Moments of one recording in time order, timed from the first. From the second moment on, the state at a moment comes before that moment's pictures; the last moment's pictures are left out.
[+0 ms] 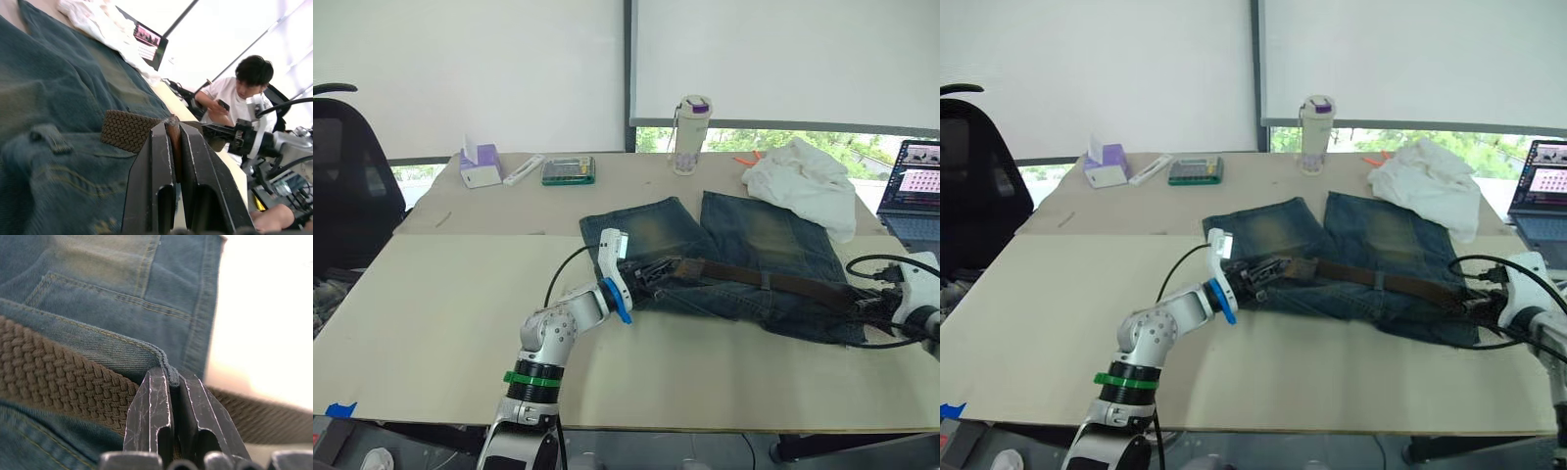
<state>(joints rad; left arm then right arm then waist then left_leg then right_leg) -0.54 0.01 0.00 0.05 -0.73 0.79 -0.49 -0.18 -0.94 -0.36 0.24 0.36 0.57 0.56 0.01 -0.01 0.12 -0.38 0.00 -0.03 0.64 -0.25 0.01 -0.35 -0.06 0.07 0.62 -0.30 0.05</state>
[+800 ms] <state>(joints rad) -0.42 0.08 0.22 -0.06 -0.97 1.09 -0.38 -0.16 -0.63 -0.53 -0.24 1.04 0.97 0.61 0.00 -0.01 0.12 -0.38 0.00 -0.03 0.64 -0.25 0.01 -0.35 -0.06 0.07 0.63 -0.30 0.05</state>
